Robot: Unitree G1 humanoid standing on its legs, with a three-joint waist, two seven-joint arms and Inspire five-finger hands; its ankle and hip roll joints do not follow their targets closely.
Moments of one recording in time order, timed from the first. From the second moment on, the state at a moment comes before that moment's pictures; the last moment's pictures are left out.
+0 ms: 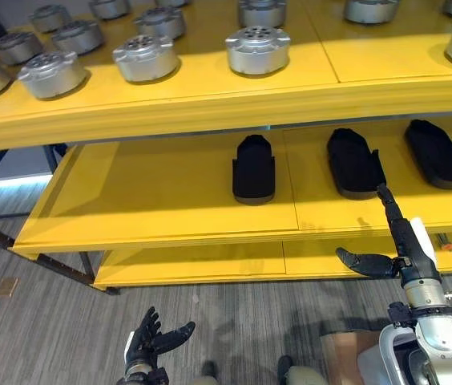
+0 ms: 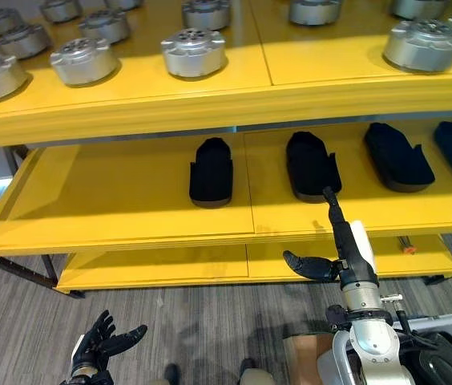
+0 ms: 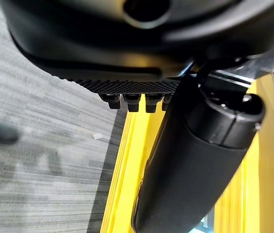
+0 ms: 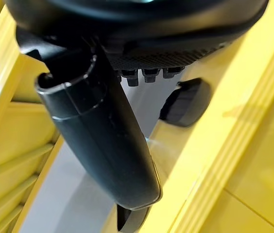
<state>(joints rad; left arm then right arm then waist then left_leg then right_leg) 0.38 0.20 0.01 0.30 -0.43 -0.05 0.14 0.26 -0.47 -0.14 -0.24 -0.06 -0.11 -0.06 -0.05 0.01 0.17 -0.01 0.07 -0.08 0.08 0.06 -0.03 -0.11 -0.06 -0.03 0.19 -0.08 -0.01</state>
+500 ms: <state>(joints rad) 0.37 0.20 0.03 0.28 -0.43 -0.07 0.13 0.24 -0.43 -0.06 -0.22 -0.01 -0.11 -0.02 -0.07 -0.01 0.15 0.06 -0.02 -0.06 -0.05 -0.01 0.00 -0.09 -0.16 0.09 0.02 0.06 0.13</state>
